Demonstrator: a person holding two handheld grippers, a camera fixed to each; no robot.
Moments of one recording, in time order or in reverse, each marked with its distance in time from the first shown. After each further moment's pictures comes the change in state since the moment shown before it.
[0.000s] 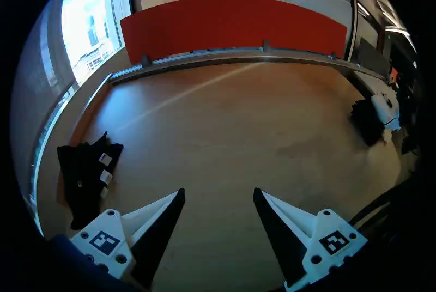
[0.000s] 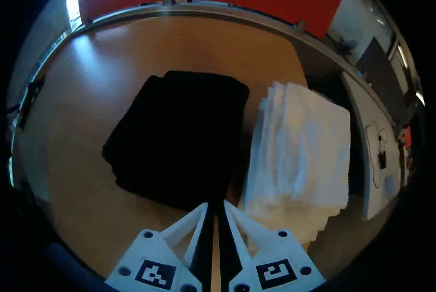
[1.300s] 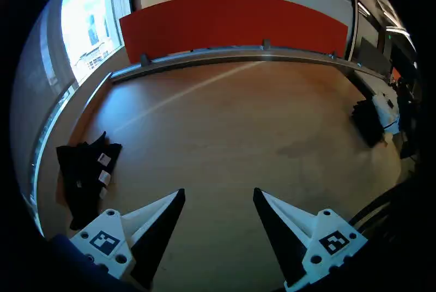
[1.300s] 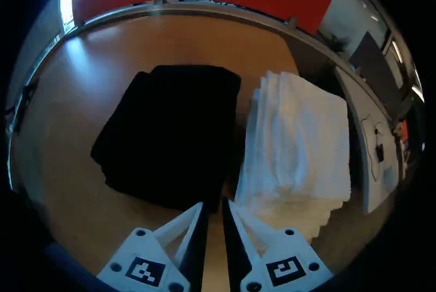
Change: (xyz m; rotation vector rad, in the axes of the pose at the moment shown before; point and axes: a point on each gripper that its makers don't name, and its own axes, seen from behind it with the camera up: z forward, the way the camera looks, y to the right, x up) left arm 0.003 0.003 0.005 0.001 -0.008 -0.003; right arm -0.008 0.005 0.005 -0.047 0.015 0.024
